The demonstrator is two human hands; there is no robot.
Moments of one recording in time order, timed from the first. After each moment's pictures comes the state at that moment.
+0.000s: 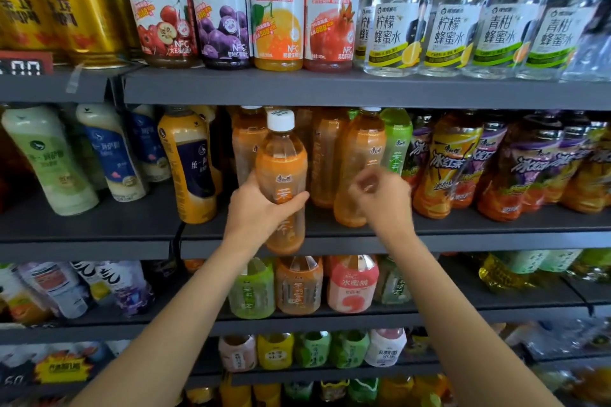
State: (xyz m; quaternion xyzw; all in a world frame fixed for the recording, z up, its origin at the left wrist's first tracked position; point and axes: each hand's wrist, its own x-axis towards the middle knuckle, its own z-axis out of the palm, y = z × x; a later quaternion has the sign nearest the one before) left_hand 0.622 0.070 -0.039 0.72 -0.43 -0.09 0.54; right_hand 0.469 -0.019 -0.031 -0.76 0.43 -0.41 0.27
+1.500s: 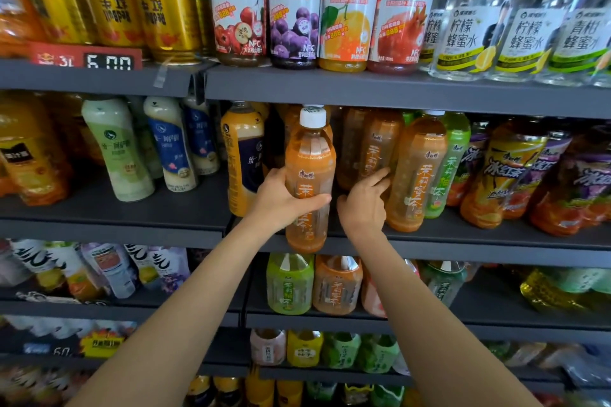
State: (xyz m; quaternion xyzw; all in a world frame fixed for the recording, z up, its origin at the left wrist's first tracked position) left_hand 0.672 0.092 -0.032 0.73 -0.46 -0.18 0.48; right_hand 0.573 -0.004 -0.060 -0.73 0.60 -0.28 0.19
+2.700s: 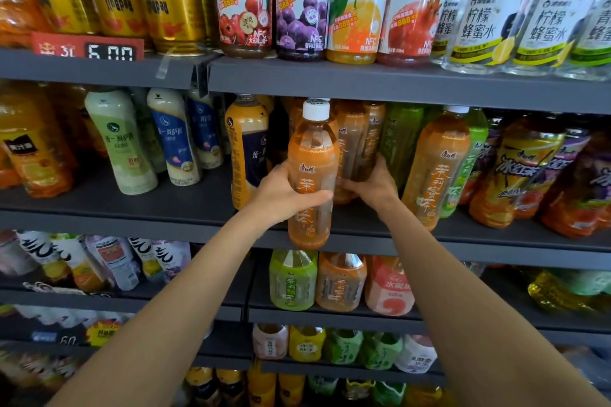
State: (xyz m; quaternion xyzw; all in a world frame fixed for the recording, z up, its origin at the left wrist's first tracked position) left_hand 0.678 0.094 -0.023 0.72 -0.47 -0.23 0.46; right_hand 0.570 -0.059 -0.057 -0.72 0.49 -0.31 0.38
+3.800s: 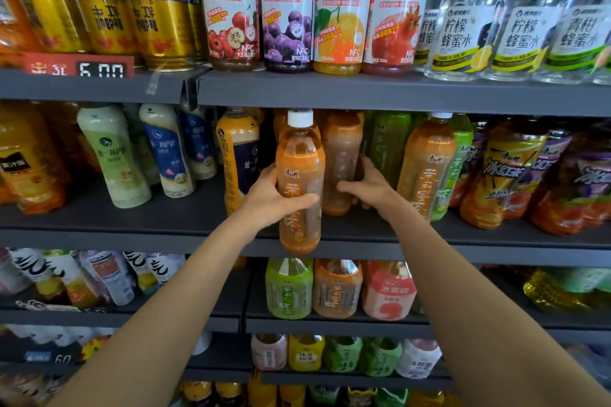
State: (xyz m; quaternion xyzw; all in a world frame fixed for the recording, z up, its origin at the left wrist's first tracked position) left_hand 0.689 0.087 -0.029 0.71 -0.46 -0.22 0.47; right_hand 0.559 -0.067 -0.047 -0.75 0.43 -0.24 0.44
